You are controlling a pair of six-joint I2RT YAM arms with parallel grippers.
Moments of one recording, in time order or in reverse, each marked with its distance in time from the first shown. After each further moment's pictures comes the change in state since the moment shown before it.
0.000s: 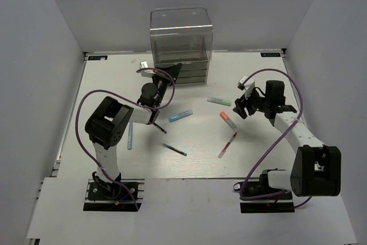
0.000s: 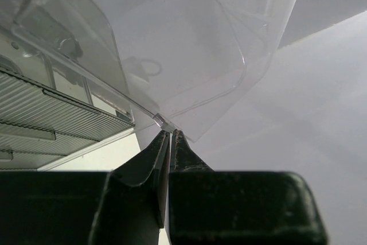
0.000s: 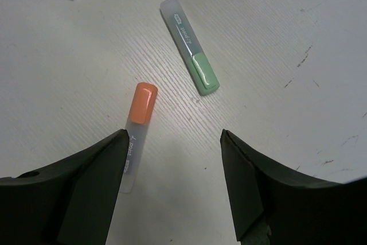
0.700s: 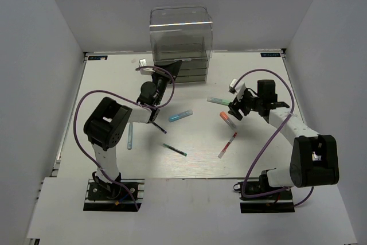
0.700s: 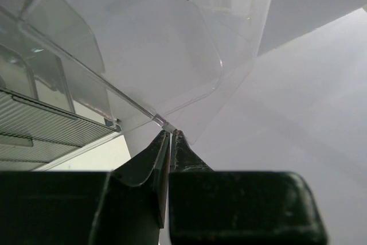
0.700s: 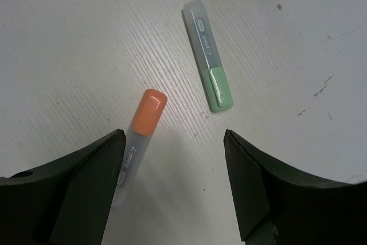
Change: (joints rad) left arm -0.002 -0.023 0.013 0.004 -0.004 0.003; right arm 0.073 0.100 0.028 0.000 0.002 -0.146
